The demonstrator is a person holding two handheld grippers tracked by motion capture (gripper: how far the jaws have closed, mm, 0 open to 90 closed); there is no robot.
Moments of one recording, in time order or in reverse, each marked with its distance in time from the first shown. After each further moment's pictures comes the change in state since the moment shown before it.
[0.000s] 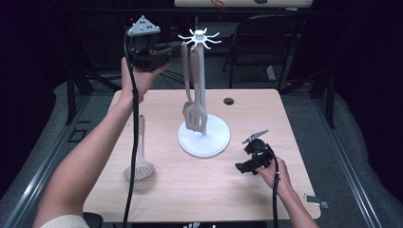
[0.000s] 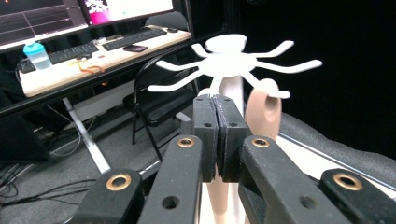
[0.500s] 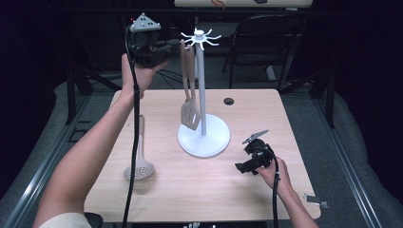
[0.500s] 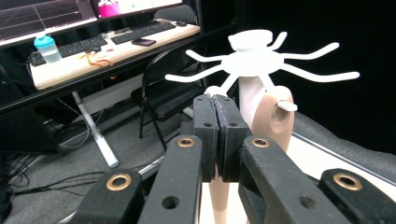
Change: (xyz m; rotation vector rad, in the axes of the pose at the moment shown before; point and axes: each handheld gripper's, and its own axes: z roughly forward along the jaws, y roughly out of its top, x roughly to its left) left arm 0.008 0.002 0.008 0.026 0.034 -0.004; right arm -0.001 0.000 0.000 0.008 -0.017 -0.011
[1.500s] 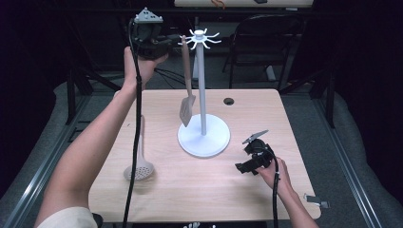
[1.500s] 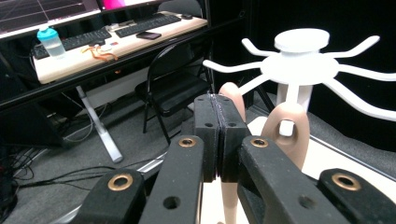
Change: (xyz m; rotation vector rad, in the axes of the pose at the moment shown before) left arm 0.019 0.005 0.020 0.027 0.015 -0.013; right arm -0.001 0.000 0.001 0.013 -0.004 -0.003
